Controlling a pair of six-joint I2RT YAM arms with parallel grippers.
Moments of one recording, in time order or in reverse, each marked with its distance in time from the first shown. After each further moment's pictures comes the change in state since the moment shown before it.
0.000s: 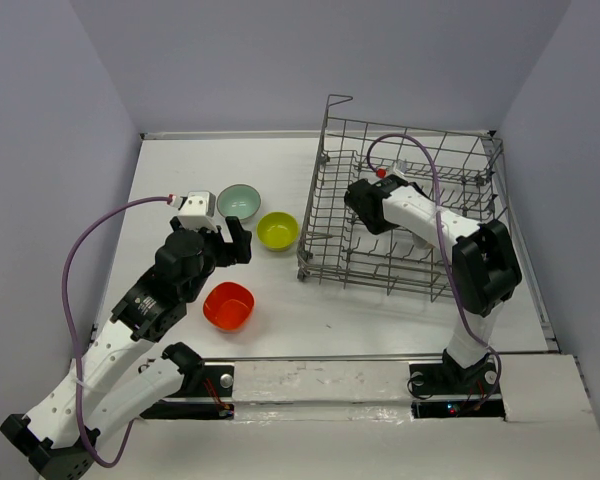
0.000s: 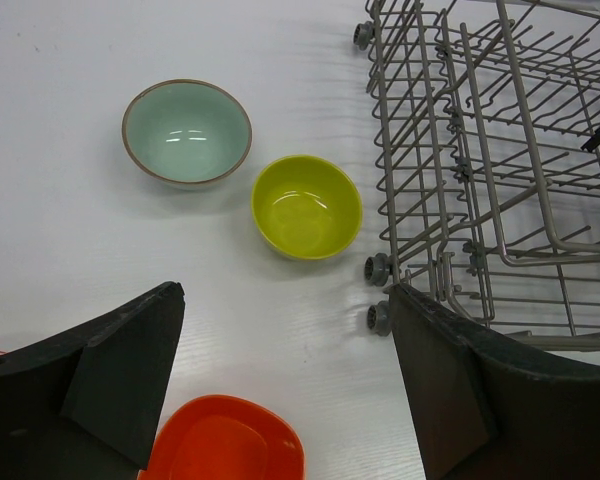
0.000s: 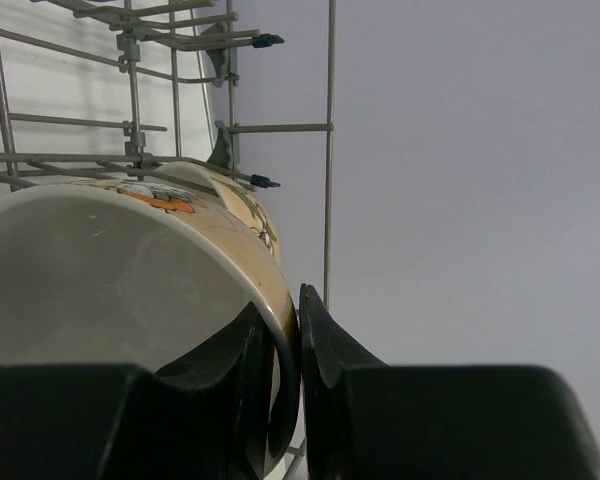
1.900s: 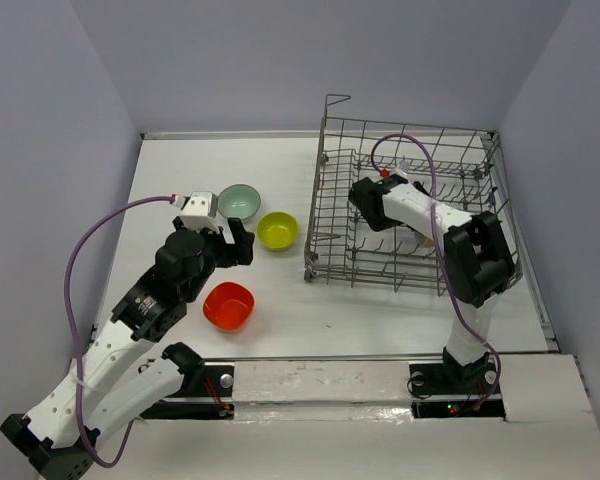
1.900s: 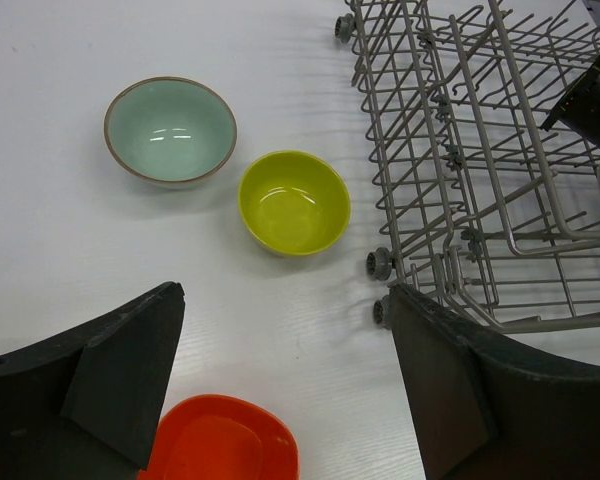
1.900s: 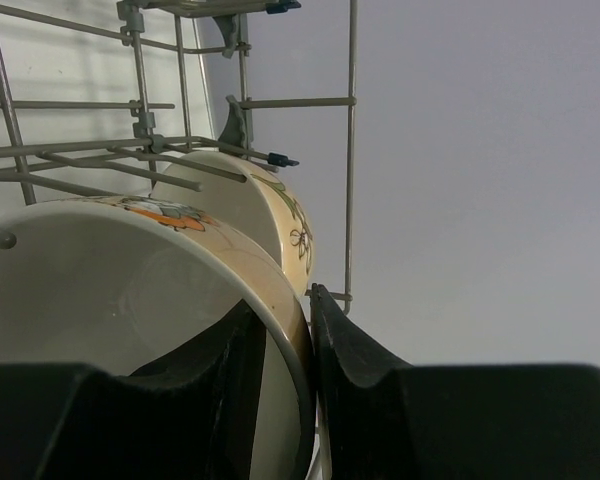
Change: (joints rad) left arm 0.000 0.000 -0.002 0.004 0.037 0.006; right arm -0.060 0.071 -0.007 0.074 0.018 -0.027
